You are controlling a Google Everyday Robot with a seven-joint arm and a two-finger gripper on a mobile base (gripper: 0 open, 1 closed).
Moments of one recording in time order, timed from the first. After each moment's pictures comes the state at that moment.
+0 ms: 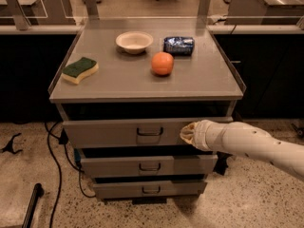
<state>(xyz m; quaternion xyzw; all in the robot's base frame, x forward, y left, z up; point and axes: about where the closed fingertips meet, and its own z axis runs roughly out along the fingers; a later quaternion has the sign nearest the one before) 0.605 -0.144 0.643 -0.60 0.68 -0.07 0.42</state>
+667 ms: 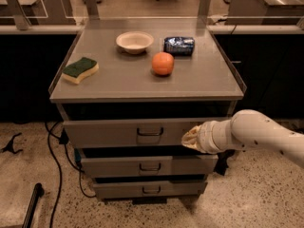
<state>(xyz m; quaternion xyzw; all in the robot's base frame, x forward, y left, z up) 0.570 -0.143 0.644 -0.63 0.69 0.03 0.36</state>
